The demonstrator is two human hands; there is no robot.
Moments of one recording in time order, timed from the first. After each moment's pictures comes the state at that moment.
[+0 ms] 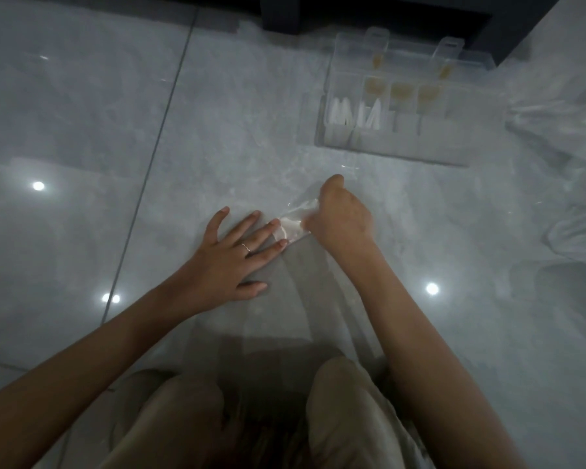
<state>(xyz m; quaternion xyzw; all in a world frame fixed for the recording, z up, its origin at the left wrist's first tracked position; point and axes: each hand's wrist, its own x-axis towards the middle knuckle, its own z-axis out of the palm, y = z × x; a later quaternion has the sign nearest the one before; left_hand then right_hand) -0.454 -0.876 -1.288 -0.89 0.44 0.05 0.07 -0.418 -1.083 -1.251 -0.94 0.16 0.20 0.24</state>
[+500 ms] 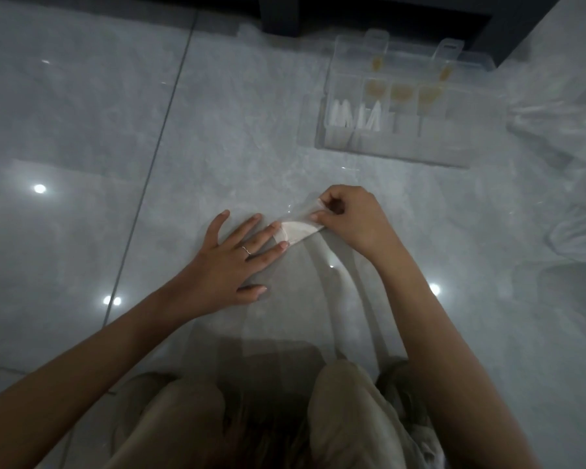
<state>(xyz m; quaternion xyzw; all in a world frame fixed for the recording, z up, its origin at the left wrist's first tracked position) -0.456 -0.875 -1.287 -0.89 0.44 0.04 0.05 -0.425 -1.118 -1.256 -0.90 0.05 0.16 0.40</state>
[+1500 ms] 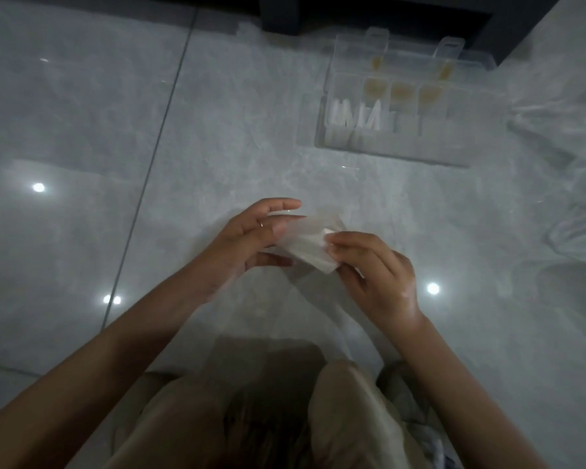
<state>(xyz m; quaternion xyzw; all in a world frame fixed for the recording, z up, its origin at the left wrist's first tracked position) -0.446 -0.921 -1.223 -0.62 -0.02 0.35 -0.70 -0.506 -1.128 -1.258 -0.86 -0.21 -0.26 0.39</state>
